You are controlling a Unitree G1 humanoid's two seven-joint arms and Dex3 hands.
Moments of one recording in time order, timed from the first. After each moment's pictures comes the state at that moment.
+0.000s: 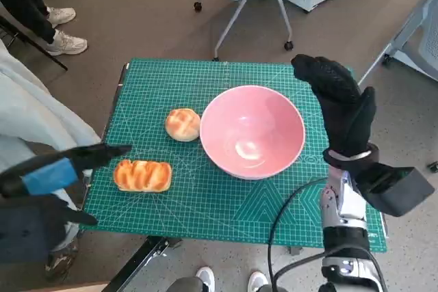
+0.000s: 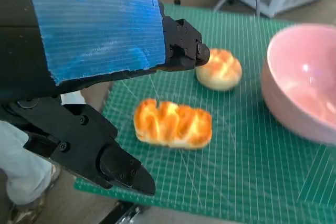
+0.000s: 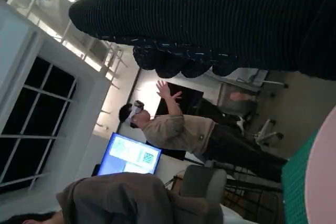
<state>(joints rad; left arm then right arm) 0.02 1.08 0.22 -0.61 0.08 0.48 -0.81 -0.61 -0.08 -0.18 0.55 0.35 -0.72 0.54</state>
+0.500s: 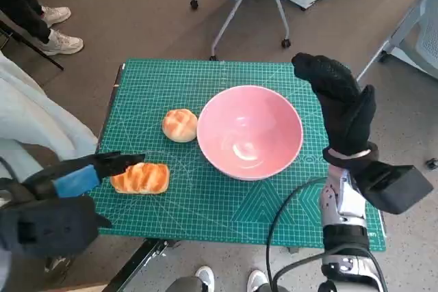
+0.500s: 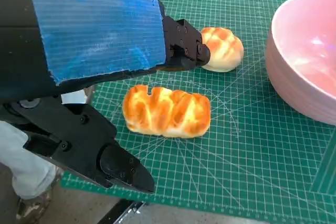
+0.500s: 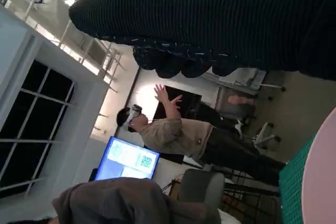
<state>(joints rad) -0.03 1.03 0.06 -0.58 0.17 0.47 -0.75 -0.62 -0.08 -0.18 0.58 0.35 -0.73 0.55</state>
